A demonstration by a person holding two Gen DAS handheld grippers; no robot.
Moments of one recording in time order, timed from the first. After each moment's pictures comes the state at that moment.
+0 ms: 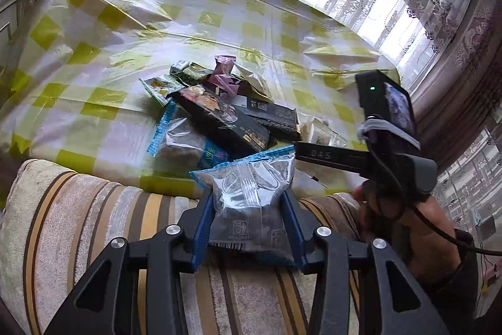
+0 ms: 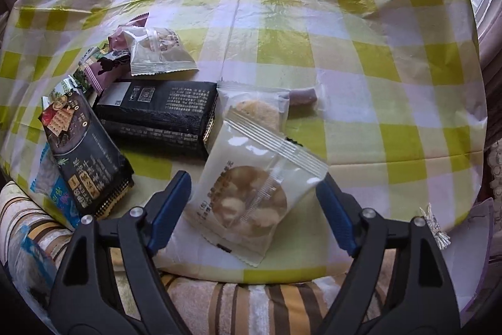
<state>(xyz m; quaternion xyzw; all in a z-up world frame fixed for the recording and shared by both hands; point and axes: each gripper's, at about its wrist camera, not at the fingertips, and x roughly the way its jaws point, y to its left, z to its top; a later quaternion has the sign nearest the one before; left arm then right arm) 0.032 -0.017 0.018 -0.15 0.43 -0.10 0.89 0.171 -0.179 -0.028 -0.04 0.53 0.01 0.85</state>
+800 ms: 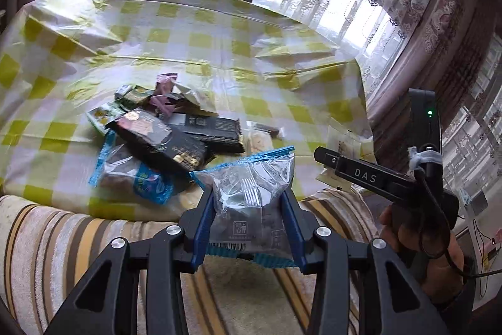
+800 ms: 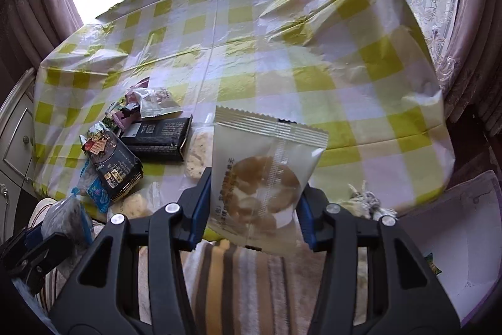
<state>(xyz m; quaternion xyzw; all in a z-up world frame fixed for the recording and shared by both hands) 0.042 -0.072 0.042 -0.12 0.40 -0.17 0.89 0.101 -0.264 0.036 0.06 0.43 0.02 0.90</state>
